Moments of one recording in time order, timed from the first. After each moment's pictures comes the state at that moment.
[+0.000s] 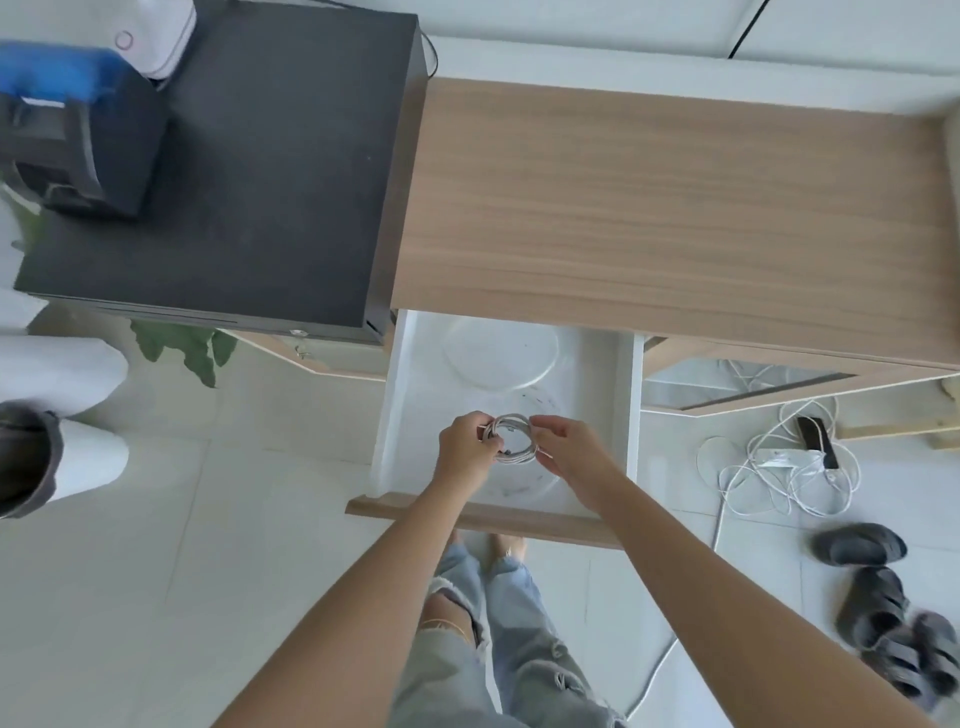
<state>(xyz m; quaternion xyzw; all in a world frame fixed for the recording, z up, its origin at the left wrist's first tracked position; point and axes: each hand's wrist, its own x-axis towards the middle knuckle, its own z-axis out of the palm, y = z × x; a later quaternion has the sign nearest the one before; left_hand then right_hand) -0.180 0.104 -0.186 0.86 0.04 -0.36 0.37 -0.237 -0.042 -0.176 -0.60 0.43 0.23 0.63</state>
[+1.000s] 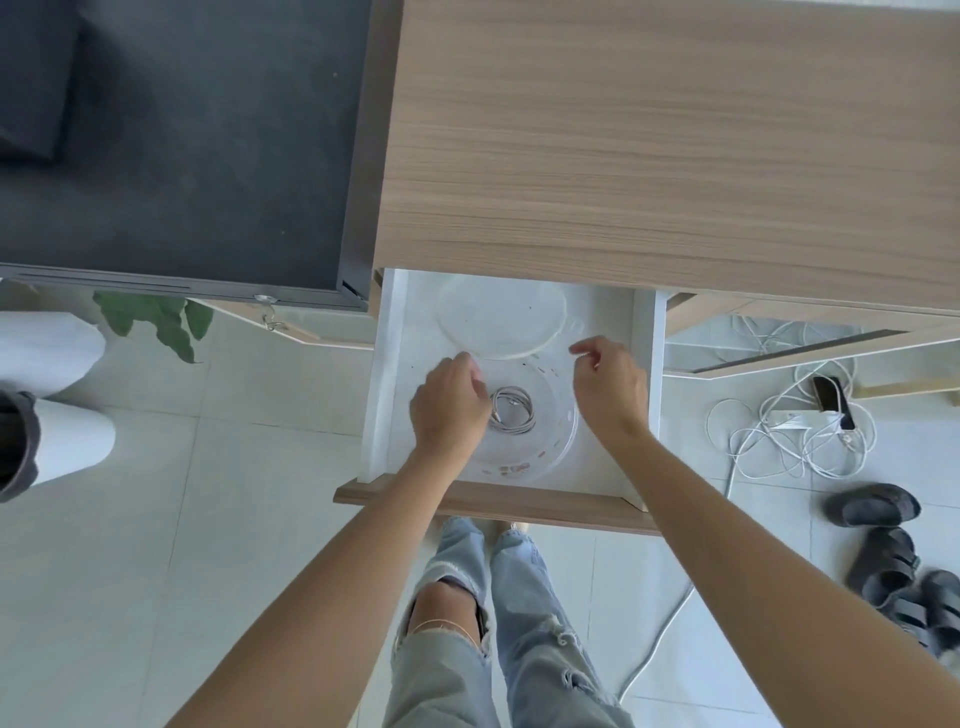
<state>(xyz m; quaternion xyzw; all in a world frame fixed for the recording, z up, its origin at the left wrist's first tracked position) -0.157 0.105 -0.209 0.96 -0.07 -0.18 0.20 -0.211 -0.064 -0.194 -0.81 0.42 0.08 0.39</state>
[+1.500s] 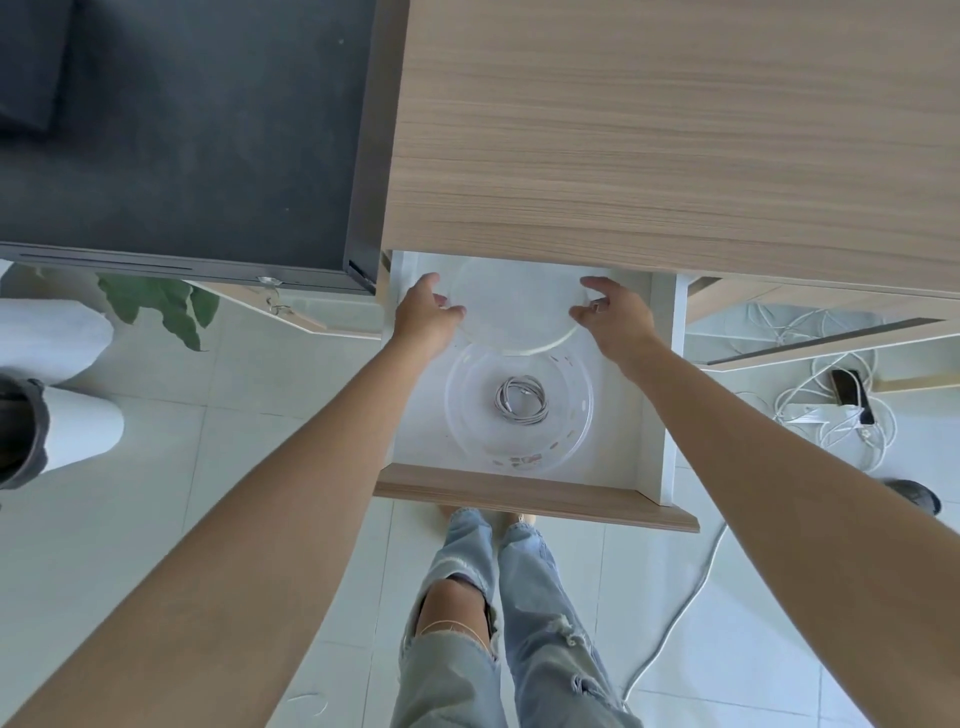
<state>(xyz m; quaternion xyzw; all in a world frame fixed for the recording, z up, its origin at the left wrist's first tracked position) -0.059 0.116 -0.223 0.86 0.09 -0.32 0.38 -0.154 -0.101 -0.230 -0.77 0.38 0.14 0.48</state>
